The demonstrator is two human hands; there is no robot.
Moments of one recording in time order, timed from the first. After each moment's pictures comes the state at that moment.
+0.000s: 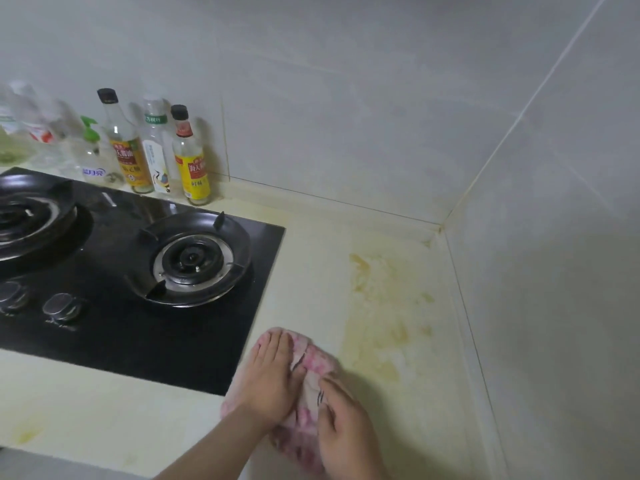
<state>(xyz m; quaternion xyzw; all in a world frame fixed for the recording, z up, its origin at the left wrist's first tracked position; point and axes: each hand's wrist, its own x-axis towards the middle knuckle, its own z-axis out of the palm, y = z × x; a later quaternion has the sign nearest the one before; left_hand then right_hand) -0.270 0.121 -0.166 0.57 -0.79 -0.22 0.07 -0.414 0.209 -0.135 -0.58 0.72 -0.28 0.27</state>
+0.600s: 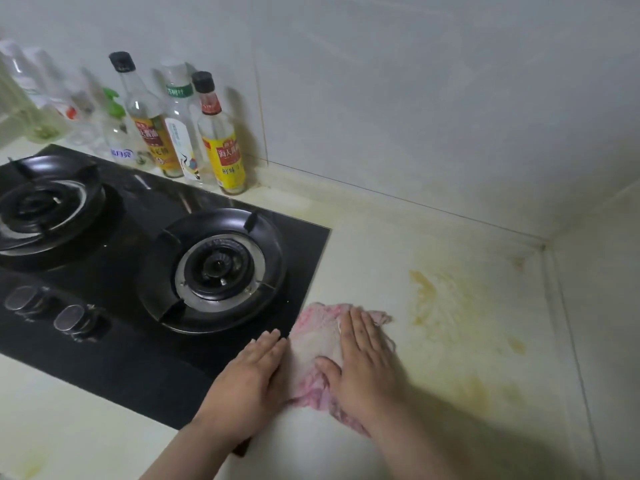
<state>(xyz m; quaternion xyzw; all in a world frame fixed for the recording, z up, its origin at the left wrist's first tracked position) -0.202 0.051 -0.150 0.58 -0.77 -0.22 0.14 -0.419 0.029 -0.165 -0.74 0.66 -0.02 0.09</state>
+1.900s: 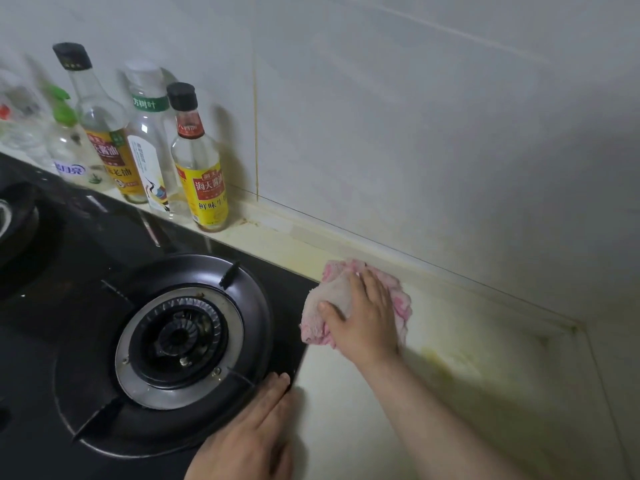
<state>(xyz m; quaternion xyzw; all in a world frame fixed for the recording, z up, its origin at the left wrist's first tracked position) -0.221 -0.027 -0.176 0.53 -0.79 -0.24 0.18 -0.421 -0.178 -0.159 -0.70 0.69 -0.12 0.13</state>
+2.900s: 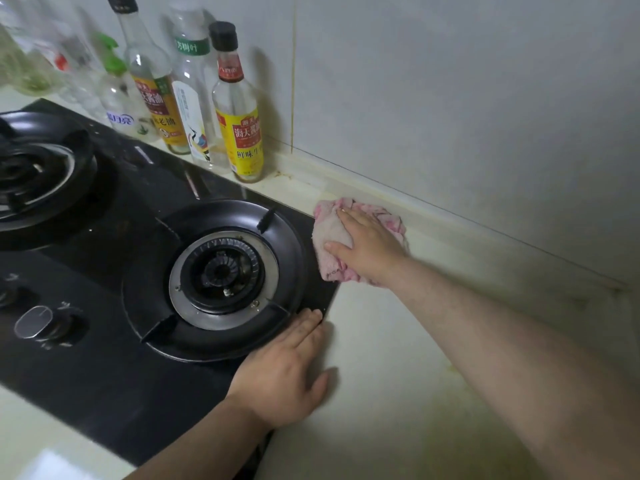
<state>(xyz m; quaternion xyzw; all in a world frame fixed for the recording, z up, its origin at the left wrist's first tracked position) -0.228 -0.023 -0.169 0.57 -0.79 -0.18 0.13 -0.393 -0.222 -0.141 -0.81 0.55 -0.01 0.19</state>
